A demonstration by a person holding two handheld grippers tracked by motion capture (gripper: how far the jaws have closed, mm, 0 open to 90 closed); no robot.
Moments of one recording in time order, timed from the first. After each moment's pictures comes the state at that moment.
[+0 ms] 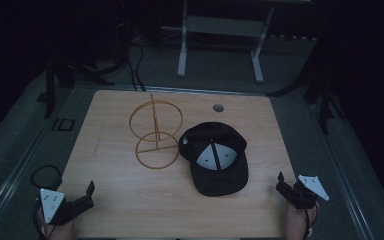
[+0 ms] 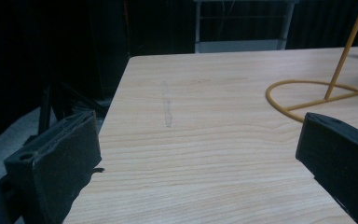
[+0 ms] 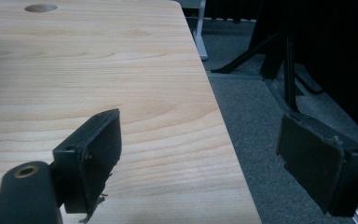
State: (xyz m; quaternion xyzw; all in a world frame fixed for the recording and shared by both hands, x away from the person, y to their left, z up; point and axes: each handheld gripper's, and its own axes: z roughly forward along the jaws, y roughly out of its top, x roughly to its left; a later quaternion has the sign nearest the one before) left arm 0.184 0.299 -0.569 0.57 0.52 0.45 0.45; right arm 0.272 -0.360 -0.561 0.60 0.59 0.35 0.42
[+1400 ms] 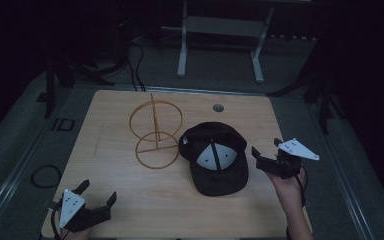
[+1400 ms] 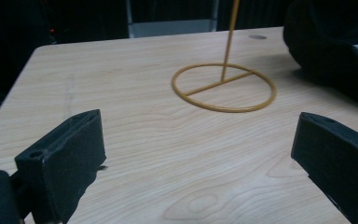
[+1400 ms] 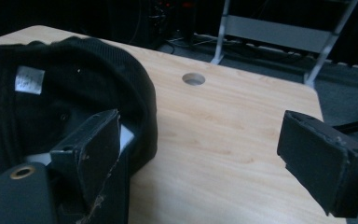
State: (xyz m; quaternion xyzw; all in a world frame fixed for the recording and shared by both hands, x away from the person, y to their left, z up) left arm 0.172 0.253 -0.552 0.65 0.47 0.34 0.49; right arm 0.313 -0.288 -0.451 0.44 0.71 0.45 0.32
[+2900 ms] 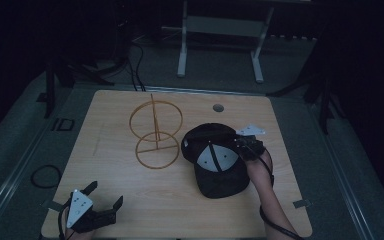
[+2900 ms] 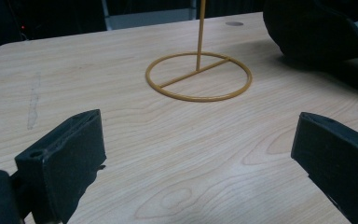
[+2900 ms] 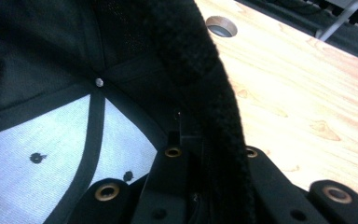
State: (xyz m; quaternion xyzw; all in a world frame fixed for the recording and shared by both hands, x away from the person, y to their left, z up) left arm 0.174 0.242 -0.555 0.68 0.44 0.33 0.49; right arm 0.386 -0.213 -0.487 0.43 0.80 0.31 0.30
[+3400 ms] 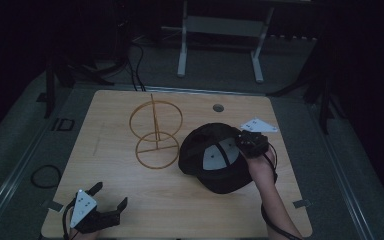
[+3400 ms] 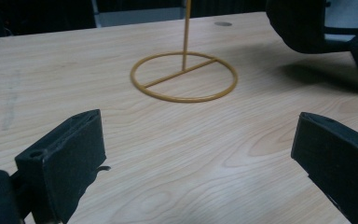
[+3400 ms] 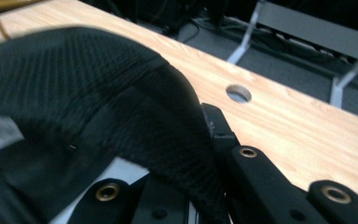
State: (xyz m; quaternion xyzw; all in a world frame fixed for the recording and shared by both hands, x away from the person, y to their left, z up) left arm 0.173 0.231 -0.554 0.68 0.44 0.30 0.50; right arm 0.355 -0.203 -0.426 0.39 0.77 0.41 0.30
